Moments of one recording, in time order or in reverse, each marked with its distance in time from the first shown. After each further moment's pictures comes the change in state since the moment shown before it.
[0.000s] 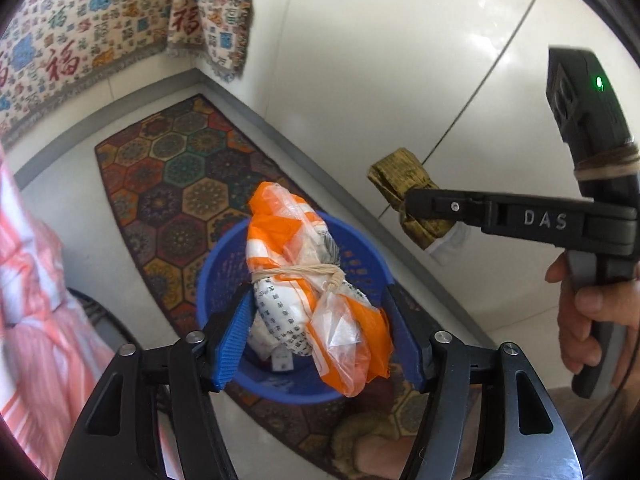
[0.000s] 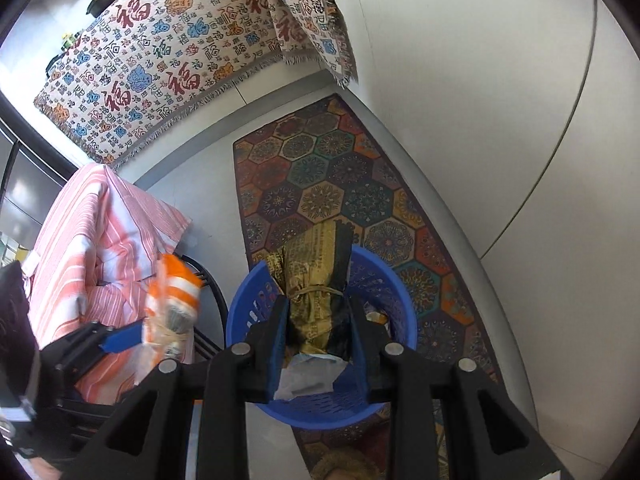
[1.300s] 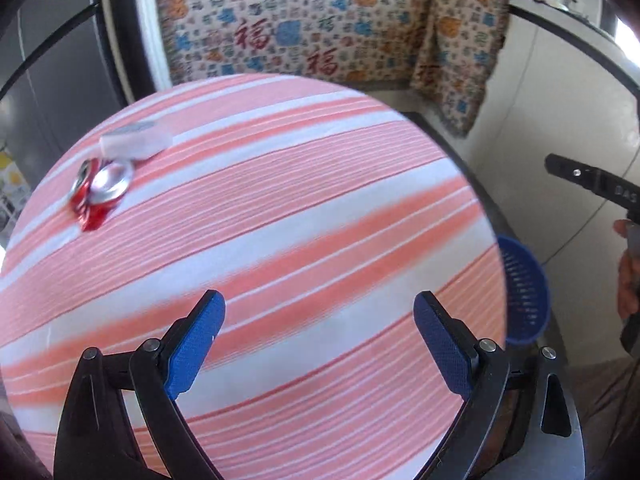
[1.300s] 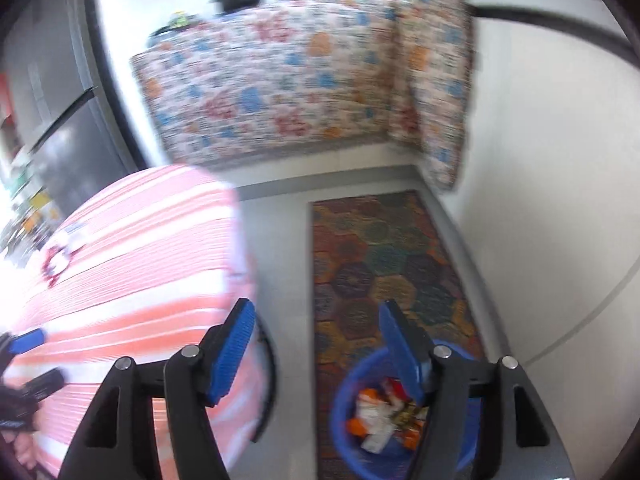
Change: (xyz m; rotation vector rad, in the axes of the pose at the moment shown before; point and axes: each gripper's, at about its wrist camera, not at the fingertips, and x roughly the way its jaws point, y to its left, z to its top) left arm -0.242 0.198 -0.161 -0.386 -0.164 0.526; right arm -0.050 0.230 -0.003 -0.347 -0.258 0.052
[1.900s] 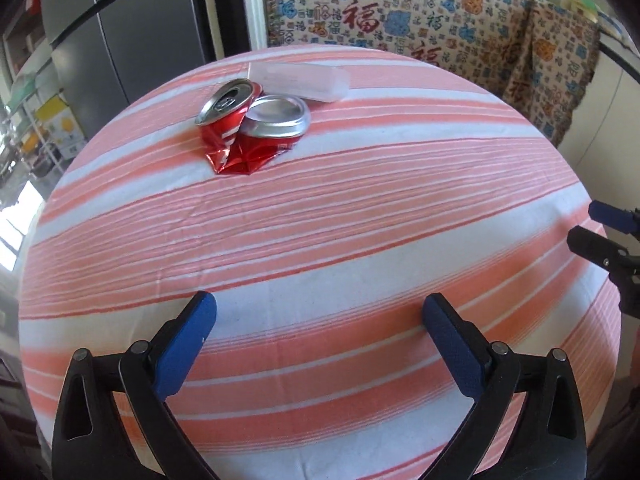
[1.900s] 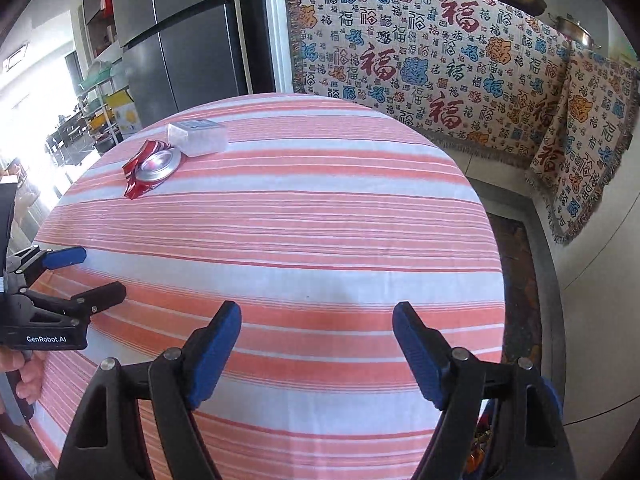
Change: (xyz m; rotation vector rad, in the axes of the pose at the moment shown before) left arm 0.020 0.131 -0.023 -0.156 0.011 0.148; right arm 0.047 0.208 -0.025 -0.330 0.104 0.167
